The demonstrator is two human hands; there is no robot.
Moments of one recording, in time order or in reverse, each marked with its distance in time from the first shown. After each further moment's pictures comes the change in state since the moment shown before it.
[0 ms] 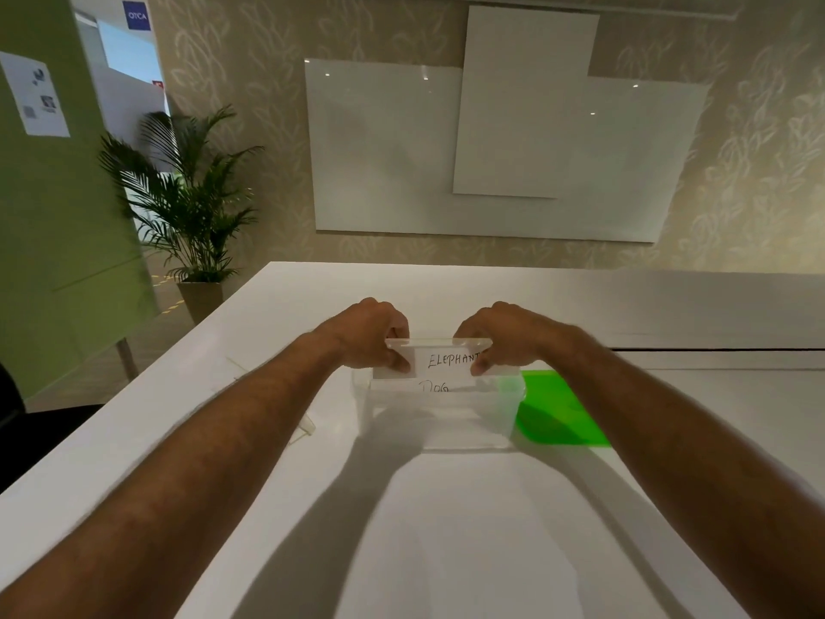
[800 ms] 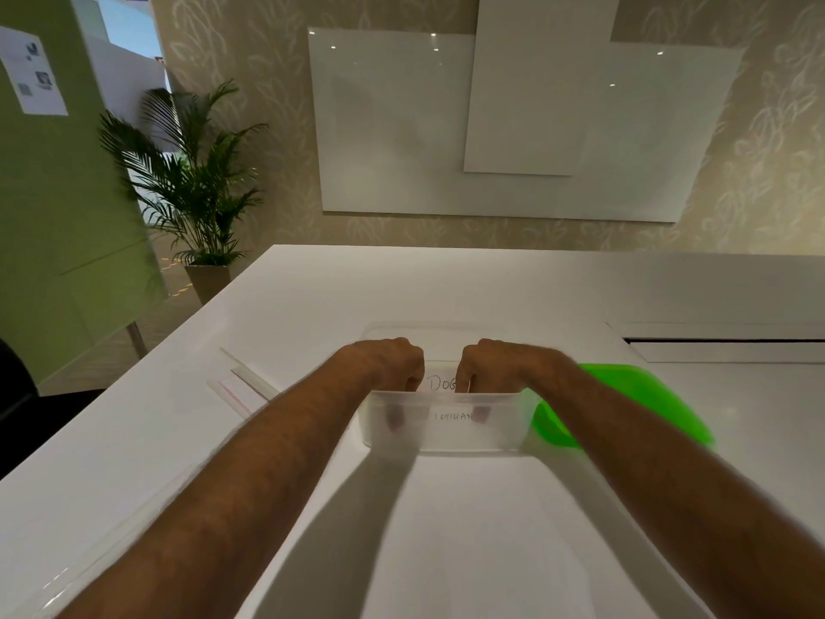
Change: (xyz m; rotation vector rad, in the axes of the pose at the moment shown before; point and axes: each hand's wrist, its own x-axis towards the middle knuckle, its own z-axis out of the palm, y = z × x) left_hand 0.025 0.007 0.048 0.257 -0.457 -0.037; right_hand 0.032 -0.009 0.056 0.011 -0.324 0.003
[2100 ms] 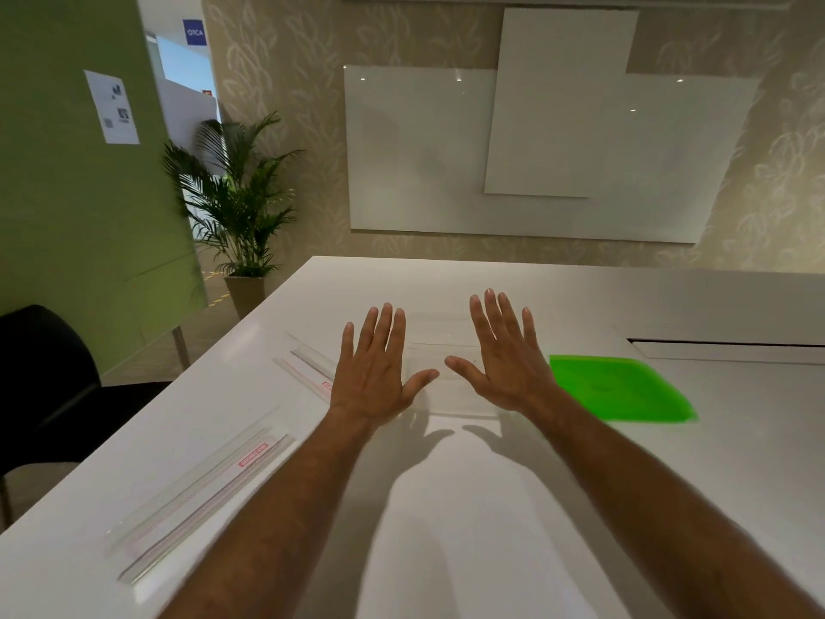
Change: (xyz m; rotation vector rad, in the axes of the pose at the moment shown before) left_hand -0.105 0.010 0.076 0.026 0.740 -0.367; right_hand -0.061 -0.056 0.050 -0.107 0.826 0.089
